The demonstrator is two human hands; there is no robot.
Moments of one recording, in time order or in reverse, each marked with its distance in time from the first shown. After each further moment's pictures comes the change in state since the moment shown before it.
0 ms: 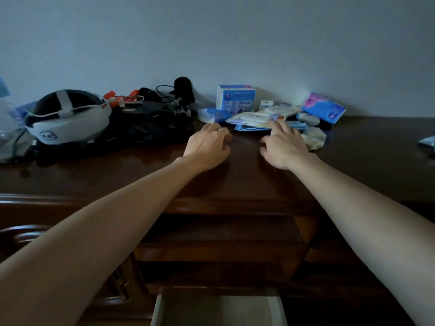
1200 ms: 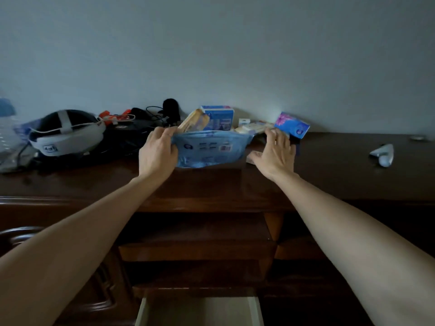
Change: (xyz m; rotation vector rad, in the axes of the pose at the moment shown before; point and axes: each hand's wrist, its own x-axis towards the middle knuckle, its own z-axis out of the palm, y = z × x) left_hand -0.055 0.001 -0.065 -0.027 0.355 -0.188; right_hand -0.041 0.045 0.002 0.362 0.398 0.276
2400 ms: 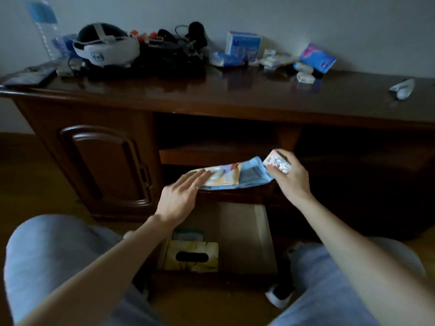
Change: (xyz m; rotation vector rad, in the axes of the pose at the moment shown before) left_hand -0.337 -0.030 -0.048 -0.029 -0.226 0.307; right_hand -0.298 0.019 -0.005 0.683 -0.230 0.242
